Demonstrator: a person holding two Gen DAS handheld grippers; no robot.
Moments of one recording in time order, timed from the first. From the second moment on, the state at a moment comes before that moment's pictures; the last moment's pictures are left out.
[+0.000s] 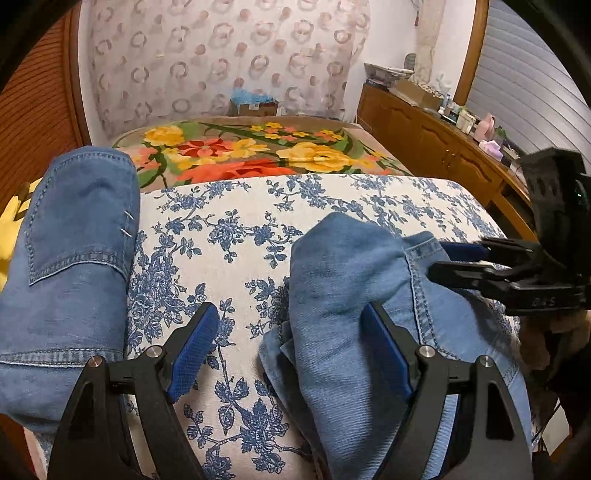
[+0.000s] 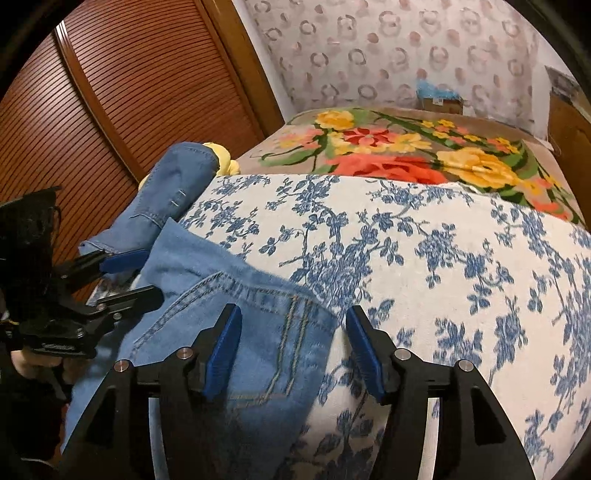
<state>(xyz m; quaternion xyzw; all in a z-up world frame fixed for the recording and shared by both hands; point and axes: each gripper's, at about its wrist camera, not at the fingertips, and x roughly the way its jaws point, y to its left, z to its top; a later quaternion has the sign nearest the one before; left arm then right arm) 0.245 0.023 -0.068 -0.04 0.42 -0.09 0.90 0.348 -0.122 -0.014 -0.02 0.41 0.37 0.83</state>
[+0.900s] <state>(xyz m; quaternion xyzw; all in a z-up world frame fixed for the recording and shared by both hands) 0.237 0.036 -0.088 -0.13 0.45 -0.16 0.87 0.345 -0.122 -0.027 0.01 0.43 0.42 0.80</state>
